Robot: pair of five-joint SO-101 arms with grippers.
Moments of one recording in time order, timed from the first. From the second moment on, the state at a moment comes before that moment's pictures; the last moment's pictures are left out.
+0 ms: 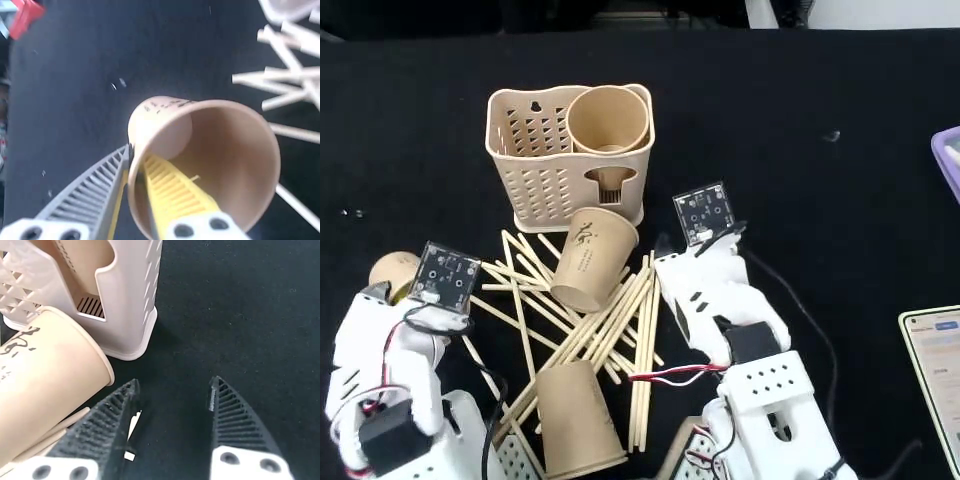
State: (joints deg) left arm -31.6 -100.6 64.7 77.0 -51.1; right arm -14.4 -63.0 80.3 28.4 7.0
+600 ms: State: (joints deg) left arm -18.6 -44.4 4.4 85.4 -10.1; right arm -12.7 -63.0 80.3 28.4 7.0
